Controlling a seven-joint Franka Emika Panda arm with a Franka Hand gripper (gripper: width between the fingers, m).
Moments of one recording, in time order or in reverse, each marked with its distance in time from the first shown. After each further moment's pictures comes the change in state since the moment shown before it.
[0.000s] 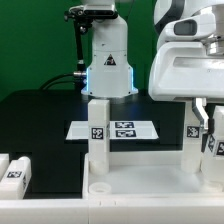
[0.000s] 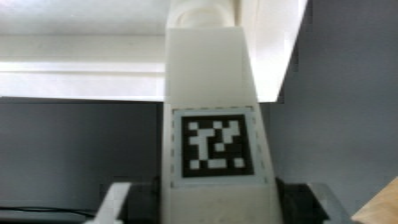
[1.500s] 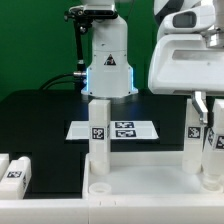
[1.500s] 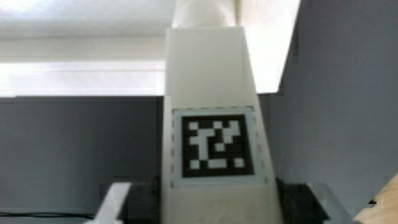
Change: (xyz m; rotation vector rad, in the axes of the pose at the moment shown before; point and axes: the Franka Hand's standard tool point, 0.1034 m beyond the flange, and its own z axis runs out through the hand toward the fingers) arm 0.006 -0.001 -0.009 0.002 -0.023 0.035
